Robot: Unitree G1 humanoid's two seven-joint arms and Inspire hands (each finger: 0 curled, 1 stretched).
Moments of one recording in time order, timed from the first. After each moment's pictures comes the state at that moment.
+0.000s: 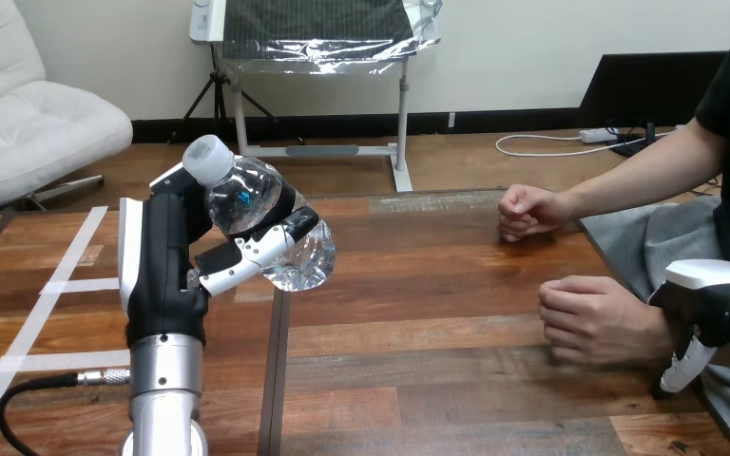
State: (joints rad) left arm -0.05 0.04 0.03 0.07 0.17 -0.31 0.18; right arm -0.47 -0.80 0.34 0.60 -0.74 0.02 0.49
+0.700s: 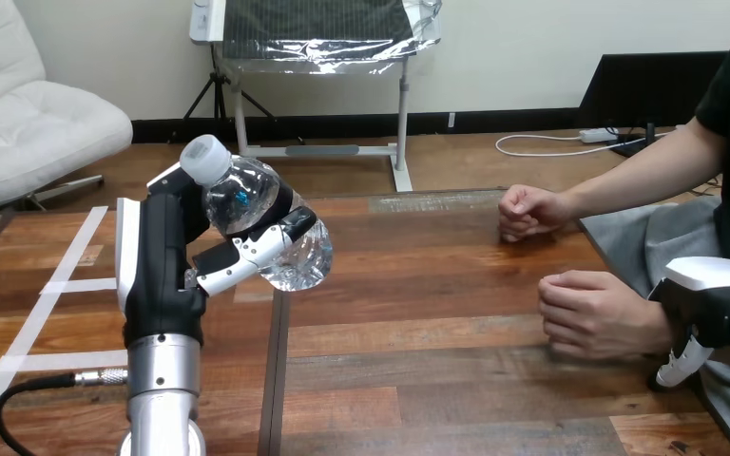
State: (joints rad) left arm -0.05 0.04 0.04 0.07 0.17 -0.31 0.18; right arm -0.49 -0.78 0.35 0.71 -0.74 -0.05 0.35
